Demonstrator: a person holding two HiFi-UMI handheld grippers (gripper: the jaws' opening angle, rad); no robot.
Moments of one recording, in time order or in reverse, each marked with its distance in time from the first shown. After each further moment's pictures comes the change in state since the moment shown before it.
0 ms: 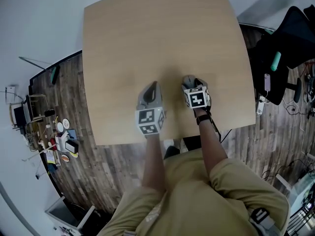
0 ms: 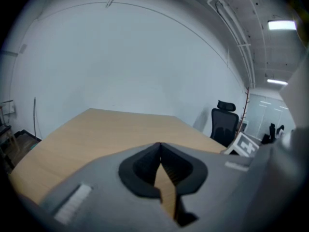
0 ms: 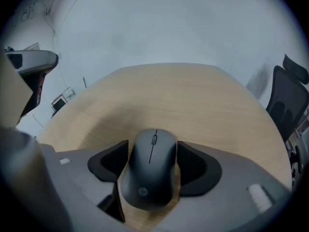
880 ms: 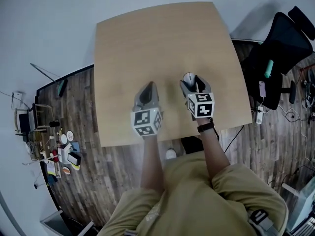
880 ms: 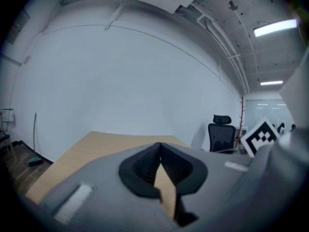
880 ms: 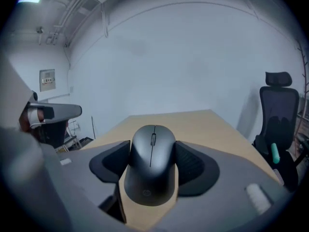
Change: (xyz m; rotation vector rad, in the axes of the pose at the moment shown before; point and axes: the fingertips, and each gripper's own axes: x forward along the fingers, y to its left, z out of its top) left arm -0.091 -0.016 0.084 0.055 -0.197 -0.011; right arm -0.171 0.049 0.099 0.045 -0.500 0.038
